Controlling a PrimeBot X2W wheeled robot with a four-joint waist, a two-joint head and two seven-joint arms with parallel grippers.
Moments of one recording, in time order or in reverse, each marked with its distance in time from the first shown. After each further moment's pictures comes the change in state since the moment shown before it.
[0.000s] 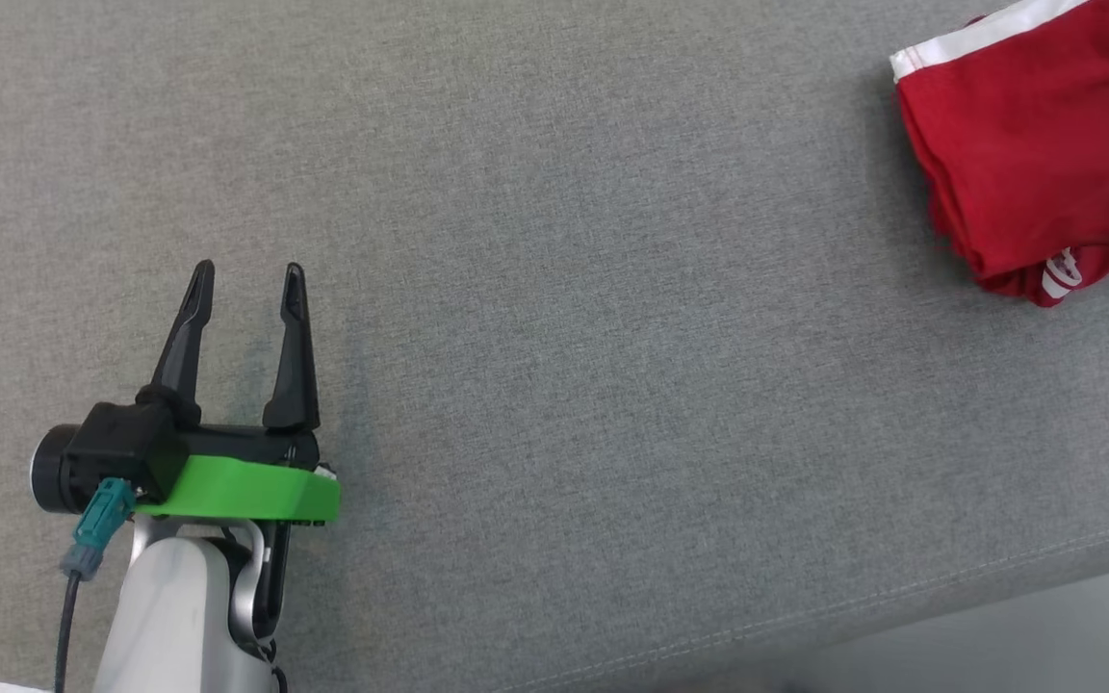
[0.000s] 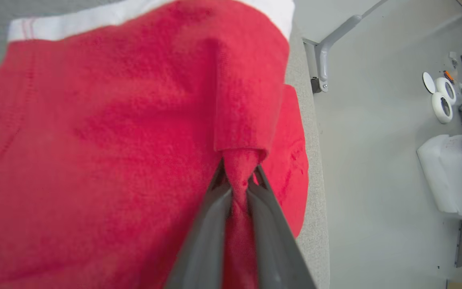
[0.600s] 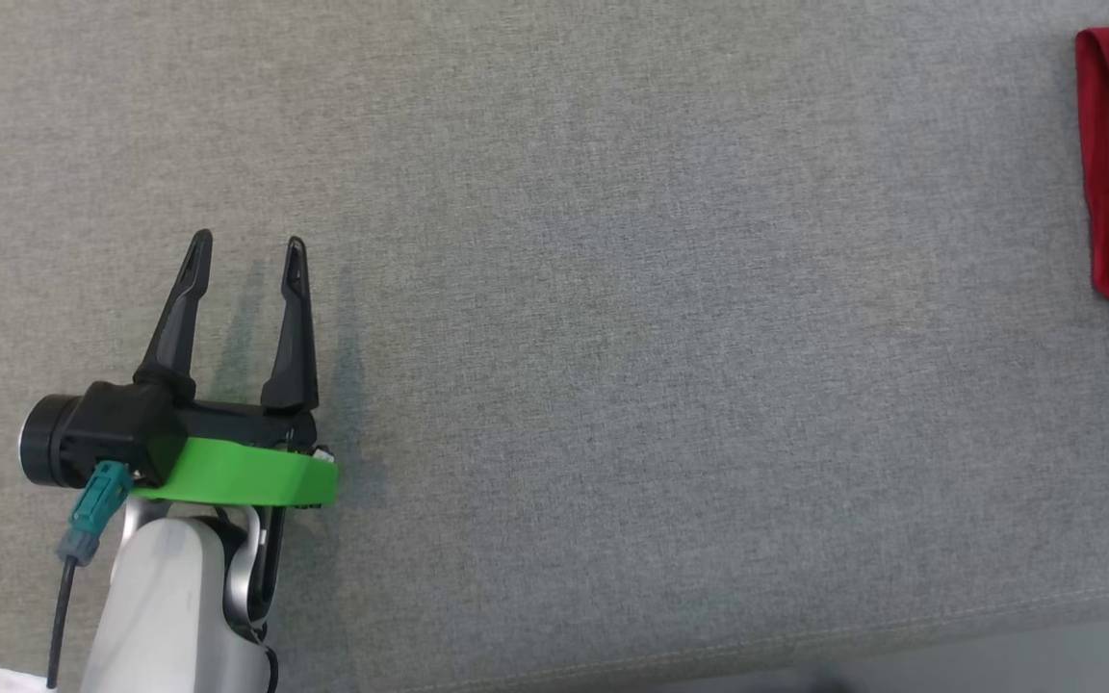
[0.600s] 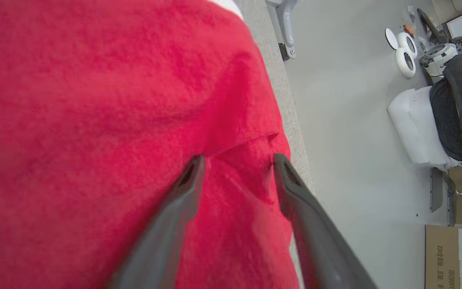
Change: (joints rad) left arm -0.033 0.023 -0.018 -0.021 0.017 -0.005 0.000; right arm -0.005 0.062 -0.396 0.244 -0.317 0.000 -0.120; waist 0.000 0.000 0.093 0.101
